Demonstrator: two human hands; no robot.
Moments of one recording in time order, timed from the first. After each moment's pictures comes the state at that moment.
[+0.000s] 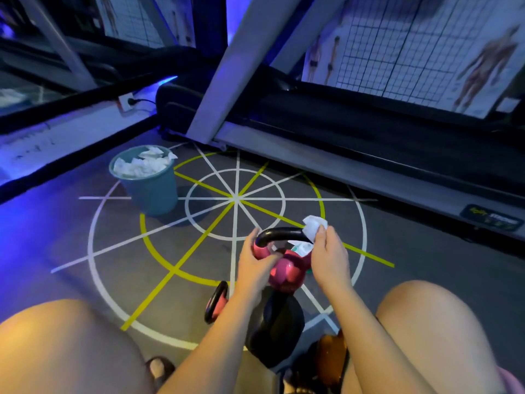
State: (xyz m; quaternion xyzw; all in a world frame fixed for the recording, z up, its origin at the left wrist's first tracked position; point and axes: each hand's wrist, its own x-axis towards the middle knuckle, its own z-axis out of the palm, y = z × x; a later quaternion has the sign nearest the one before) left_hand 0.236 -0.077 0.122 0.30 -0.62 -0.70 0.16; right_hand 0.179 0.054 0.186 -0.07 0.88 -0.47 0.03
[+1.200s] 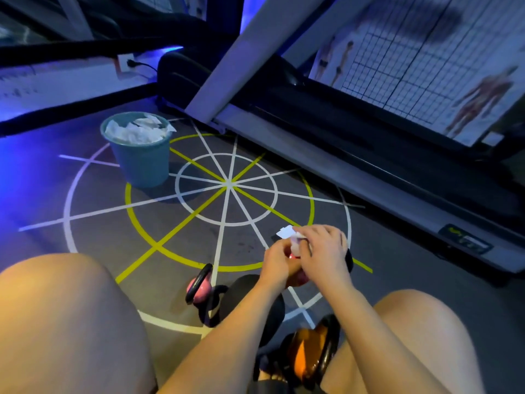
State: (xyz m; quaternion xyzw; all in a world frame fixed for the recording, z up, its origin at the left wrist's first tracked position) left_hand 0.216 -0.028 0.115 0.25 -0.70 -0.66 0.04; right_hand 0.180 0.063 0.180 -0.28 0.94 -0.19 -0.09
